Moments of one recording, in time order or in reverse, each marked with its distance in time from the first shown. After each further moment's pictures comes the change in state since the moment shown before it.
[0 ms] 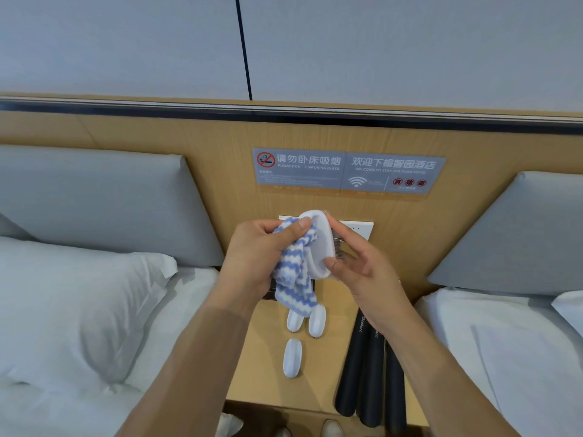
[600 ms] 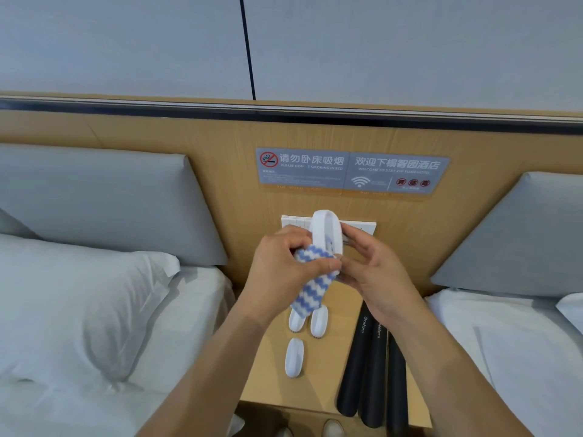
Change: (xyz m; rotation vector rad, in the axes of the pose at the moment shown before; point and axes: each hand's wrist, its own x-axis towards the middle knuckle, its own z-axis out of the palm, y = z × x) left_hand -0.009 -0.021 0.011 0.507 -0.033 0.352; right_hand 0.006 -0.005 -0.002 0.162 0.101 0.151
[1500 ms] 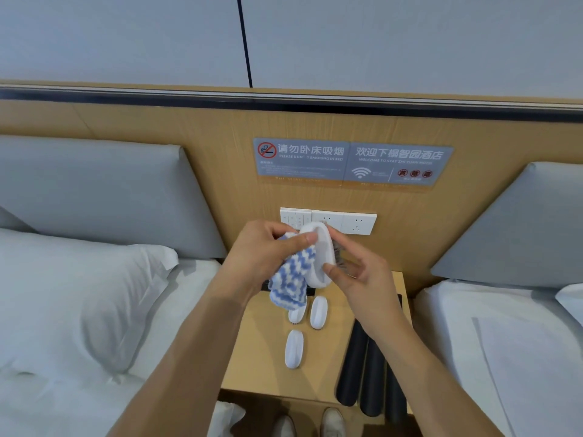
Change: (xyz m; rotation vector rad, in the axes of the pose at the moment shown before) left_hand 0.022 -0.017 -0.022 -0.196 -0.125 -0.290; right_hand -0.011 0.027 0.007 -0.330 0.075 -0.181
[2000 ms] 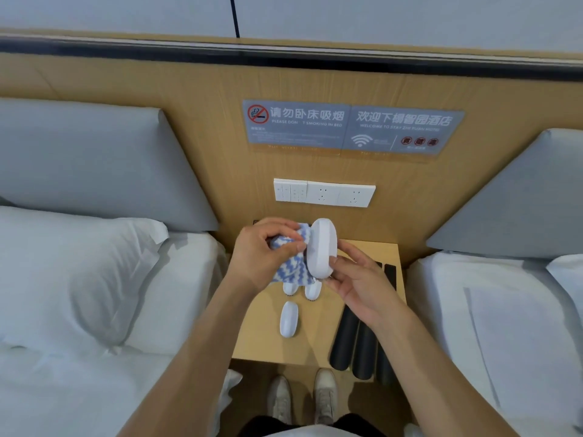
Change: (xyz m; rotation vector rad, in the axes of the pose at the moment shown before) left_hand 0.013 -0.070 0.015 0.148 0.114 0.278; right_hand 0.001 0.065 -0.006 0.700 0.076 0.627
